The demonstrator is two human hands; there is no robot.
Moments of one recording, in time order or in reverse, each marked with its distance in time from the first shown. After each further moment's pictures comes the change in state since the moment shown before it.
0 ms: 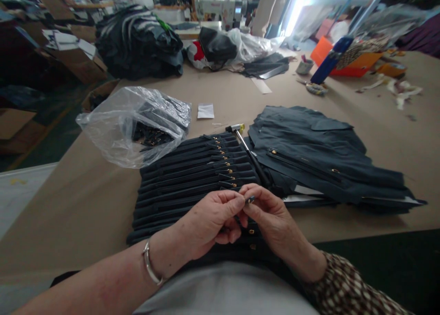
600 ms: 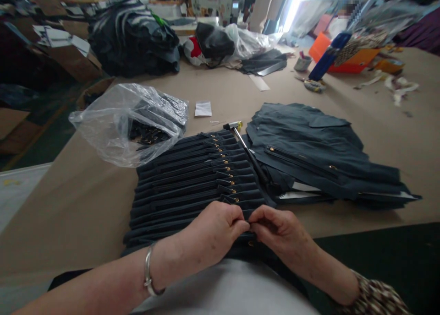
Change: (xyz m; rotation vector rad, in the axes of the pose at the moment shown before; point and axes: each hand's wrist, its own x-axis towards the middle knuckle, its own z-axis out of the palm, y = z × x) left_hand 0.002 -0.010 0.003 1.148 0.117 0.151; right_hand -0.034 -0.004 -0.028 -0.742 -0.068 0.151
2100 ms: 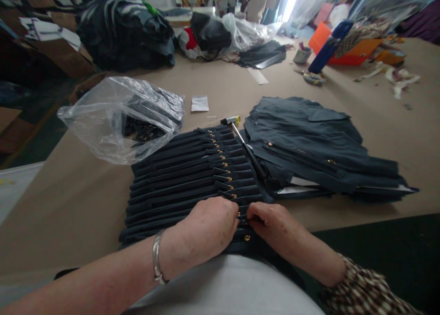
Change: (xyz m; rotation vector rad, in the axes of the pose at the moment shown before) left_hand 0.007 0.001 0.001 0.502 -0.062 -0.016; right_hand 0.007 0.021 -0.005 -0.445 -0.127 -0.107
